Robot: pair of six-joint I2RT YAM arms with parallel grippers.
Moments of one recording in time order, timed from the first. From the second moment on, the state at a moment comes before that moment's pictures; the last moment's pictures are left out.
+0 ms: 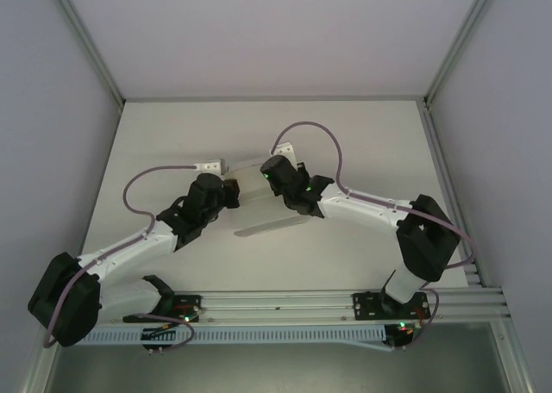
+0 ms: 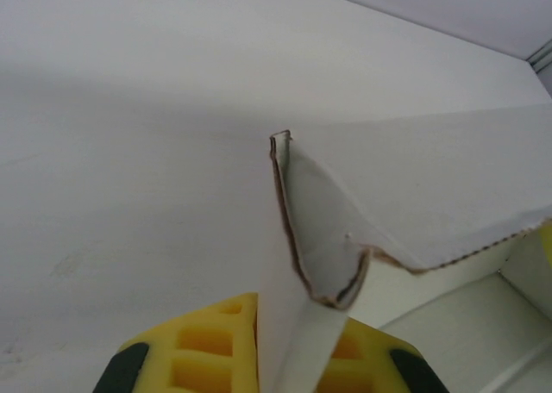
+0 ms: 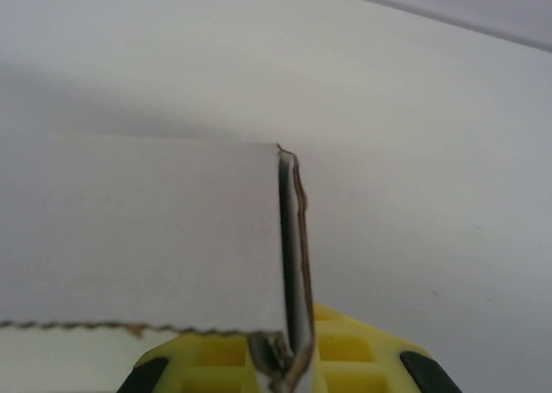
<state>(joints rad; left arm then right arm) -0.69 1.14 0.58 0.03 -0.24 -0.59 0.90 1.62 1.10 -0.26 0.55 0.31</state>
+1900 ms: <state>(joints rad) -0.92 2.12 1.63 -0.86 -0.25 1.03 0.52 0.55 0.58 -0.56 0.21 0.54</state>
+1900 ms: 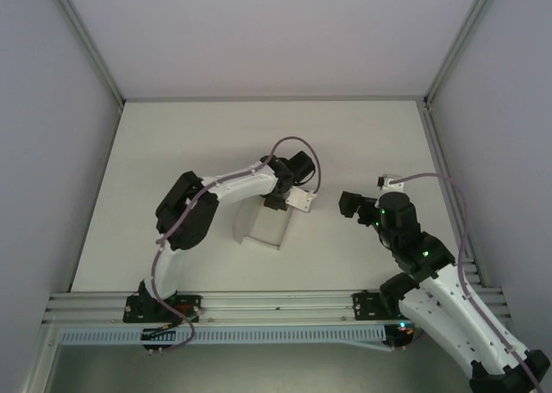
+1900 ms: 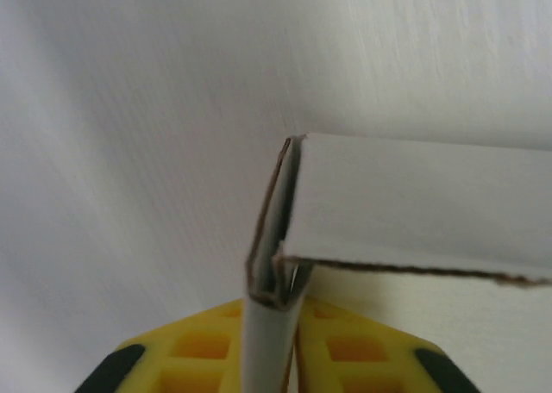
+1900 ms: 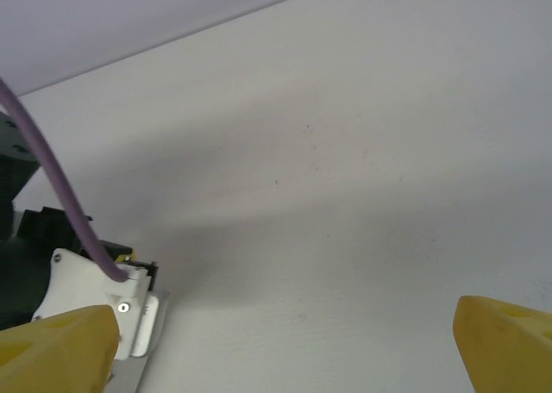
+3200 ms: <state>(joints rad) -0.53 1.13 0.90 -0.32 -0.22 -0.24 0.60 1.40 0.85 -0.28 -0.18 0.28</state>
